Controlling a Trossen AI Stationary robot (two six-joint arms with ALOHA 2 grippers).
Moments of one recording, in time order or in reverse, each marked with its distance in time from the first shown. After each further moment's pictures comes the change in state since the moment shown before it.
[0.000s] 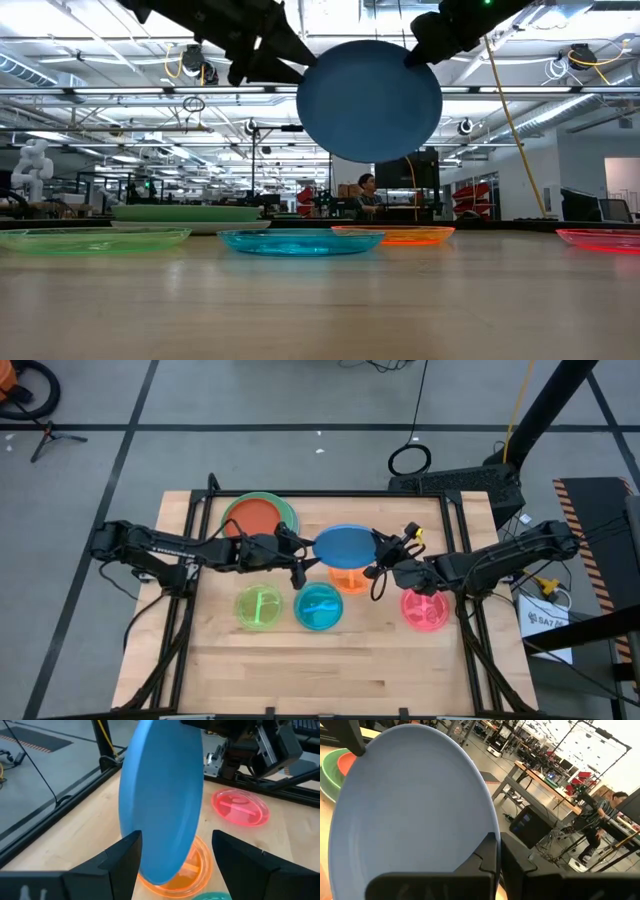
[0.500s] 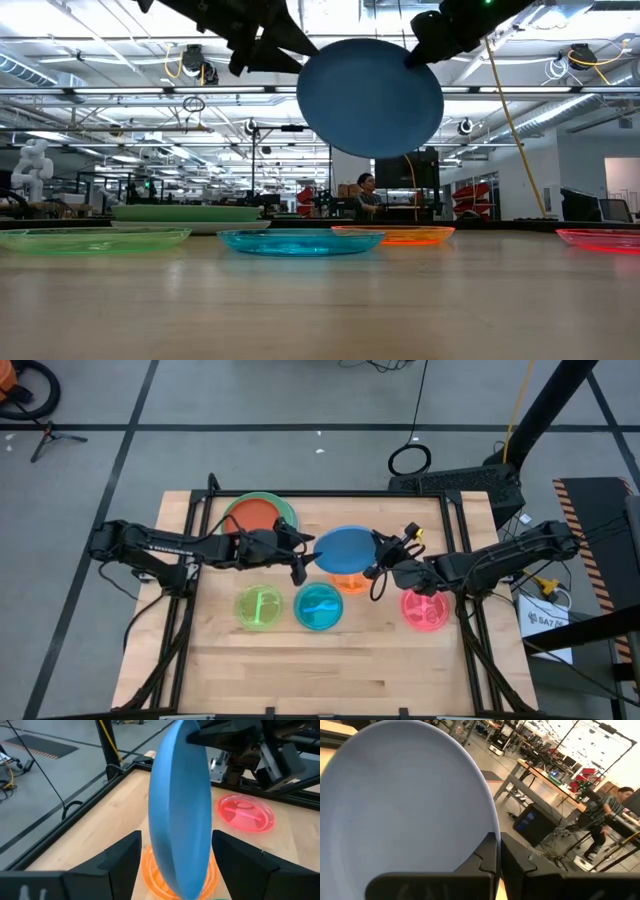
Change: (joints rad) left arm 0.003 -0.013 0.050 -0.053 -0.014 0.035; right arm -0.005 0.000 0.002 -0.018 -0.009 0.043
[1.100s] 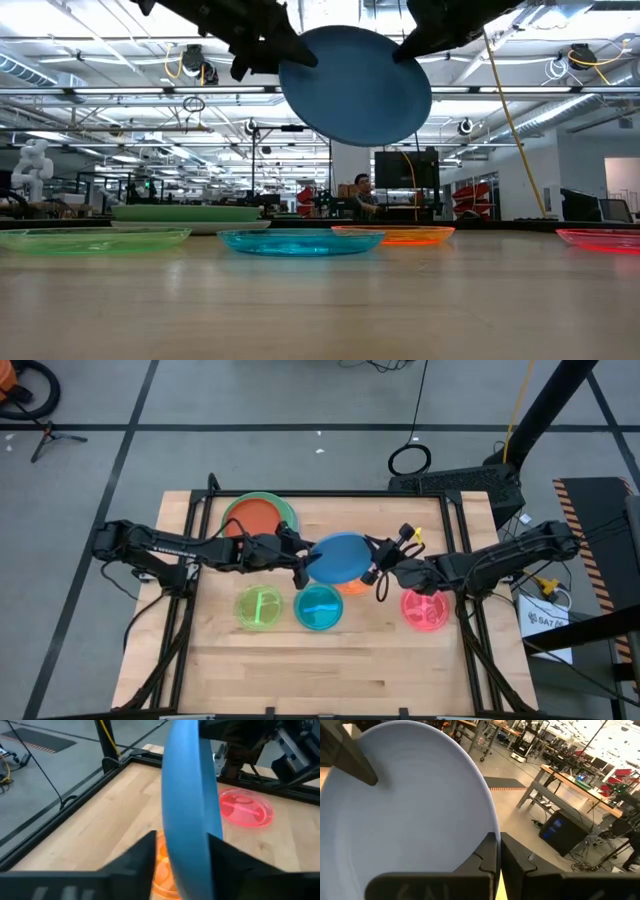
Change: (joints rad) left arm -0.018 0.030 -0.001 0.006 -0.012 -0.026; right arm -0.001 0.000 0.000 0.079 -0.131 0.004
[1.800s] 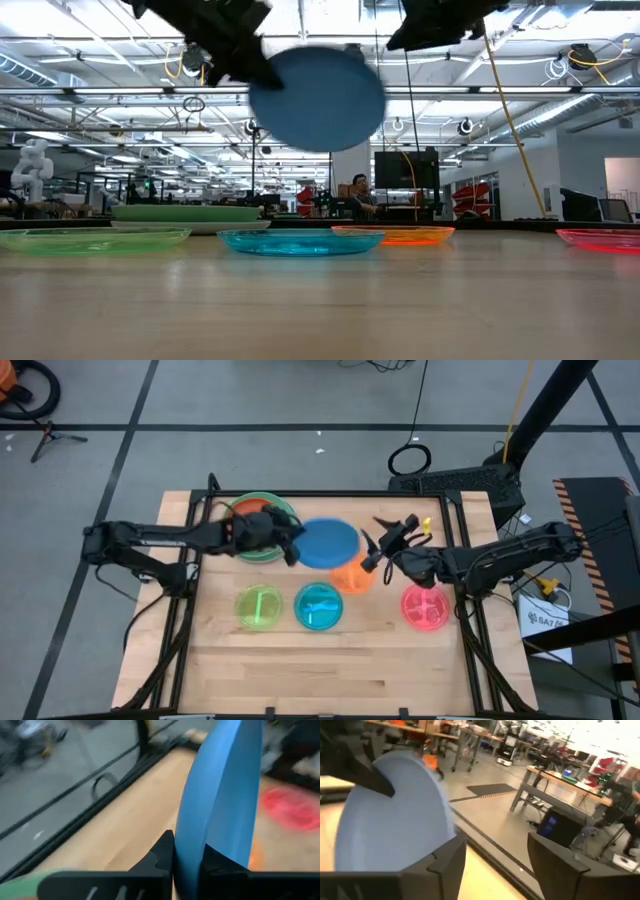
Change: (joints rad) left arm 0.181 -0.115 0.000 -0.214 0.025 -0.027; right arm -0.074 -0.039 -0.001 0.108 0.013 0.008
